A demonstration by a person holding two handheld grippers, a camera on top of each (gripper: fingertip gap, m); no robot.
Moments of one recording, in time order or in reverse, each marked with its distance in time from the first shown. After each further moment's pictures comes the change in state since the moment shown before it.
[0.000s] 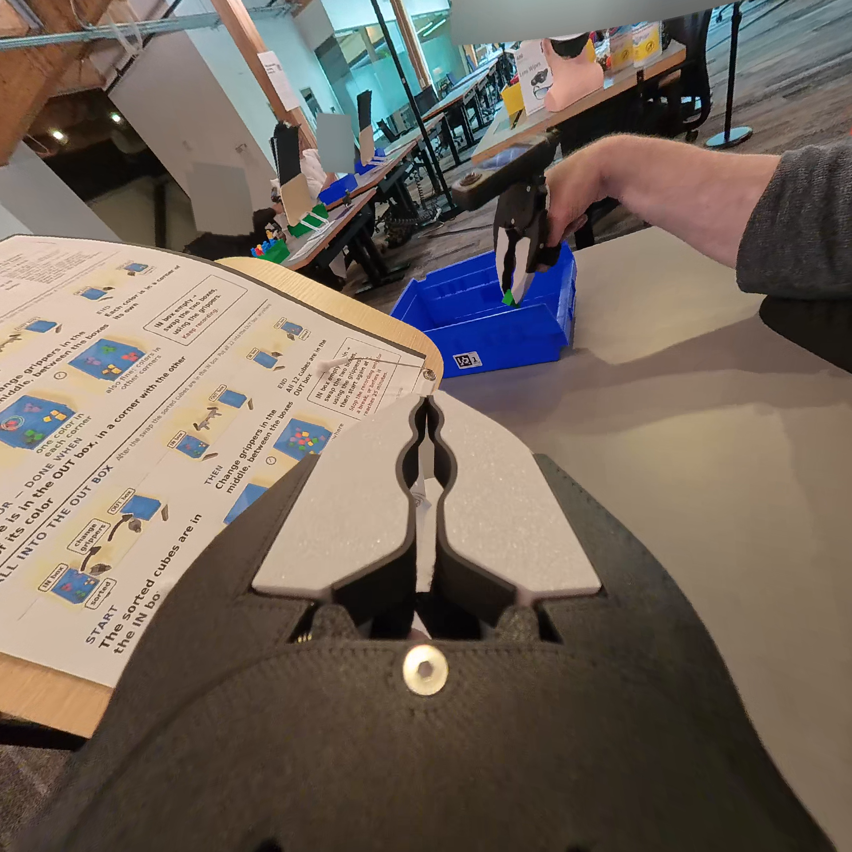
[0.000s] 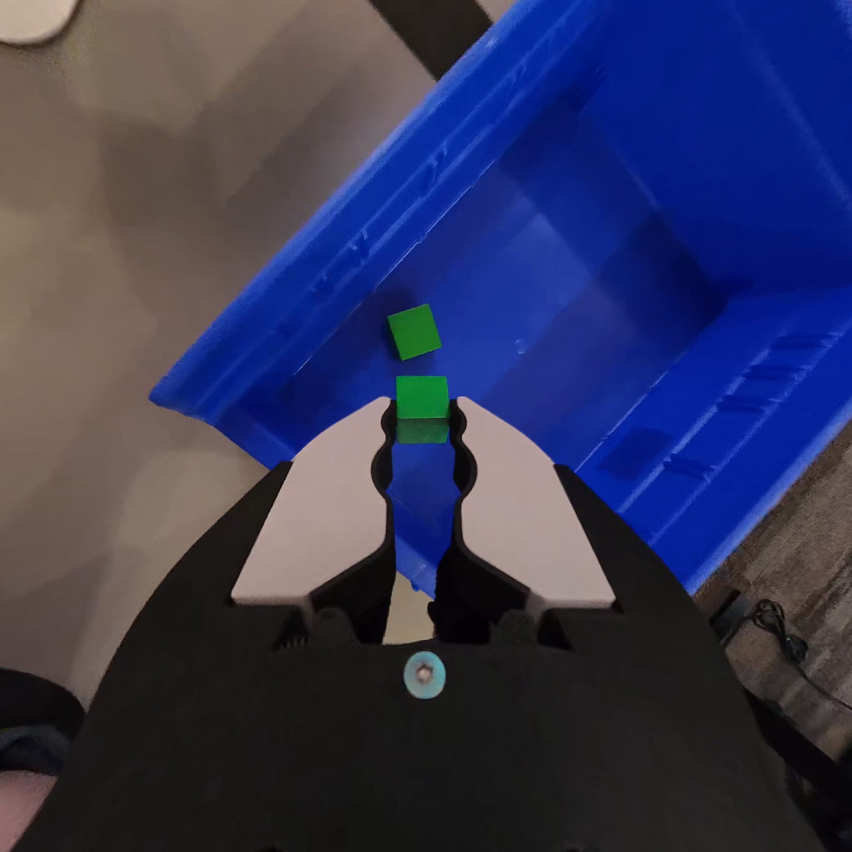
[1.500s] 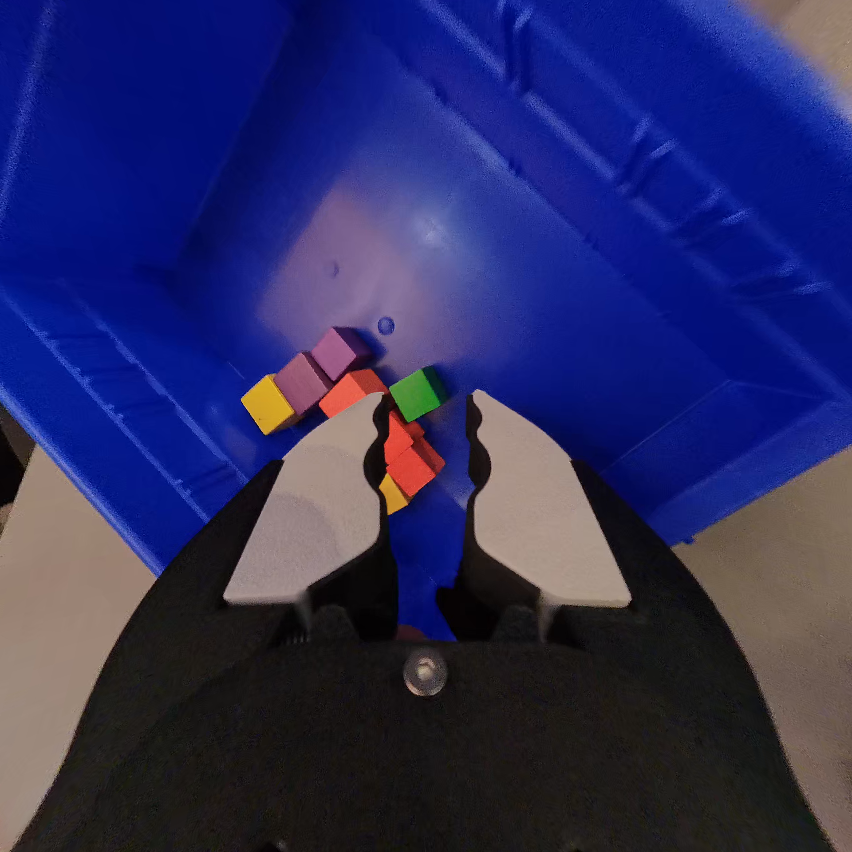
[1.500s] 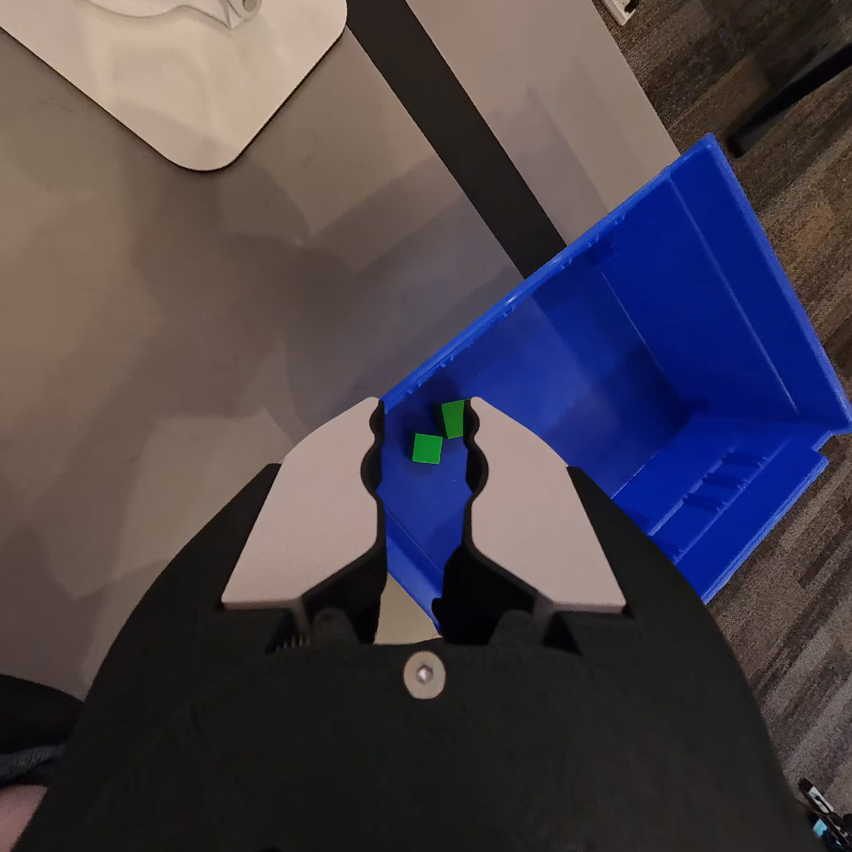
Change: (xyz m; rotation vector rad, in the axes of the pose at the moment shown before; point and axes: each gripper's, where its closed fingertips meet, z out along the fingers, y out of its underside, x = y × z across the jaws) left arm -0.084 0.325 -0.246 -1.184 -0.239 -0.398; right arm -0.039 -0.054 -0.025 0.122 0.005 -0.140
